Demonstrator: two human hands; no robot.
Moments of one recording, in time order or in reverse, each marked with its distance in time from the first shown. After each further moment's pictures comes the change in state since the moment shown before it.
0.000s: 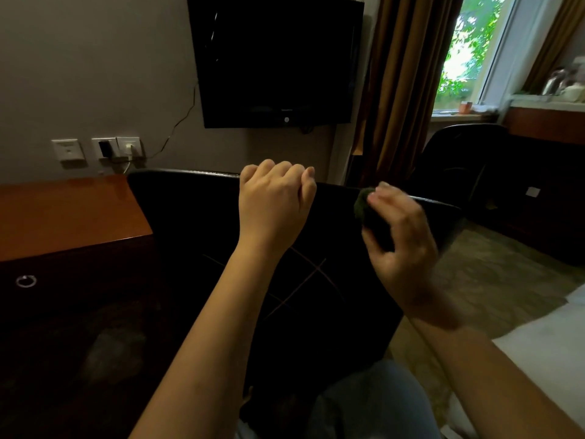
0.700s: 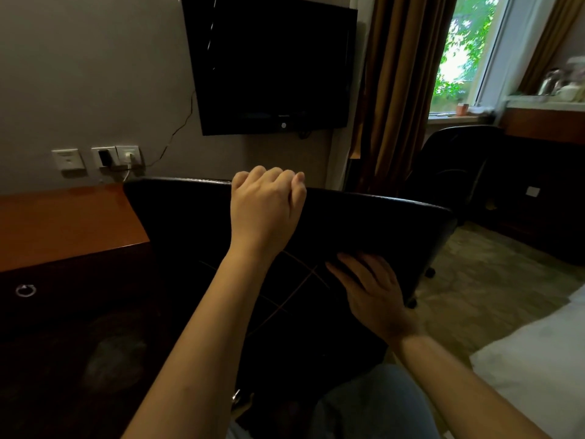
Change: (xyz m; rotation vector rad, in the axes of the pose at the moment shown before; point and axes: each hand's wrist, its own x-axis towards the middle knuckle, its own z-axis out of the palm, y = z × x) left_hand 0.000 -0.001 -0.002 -0.012 -0.006 0.004; right_hand -0.106 0.019 0.028 -0.310 -0.258 -0.166
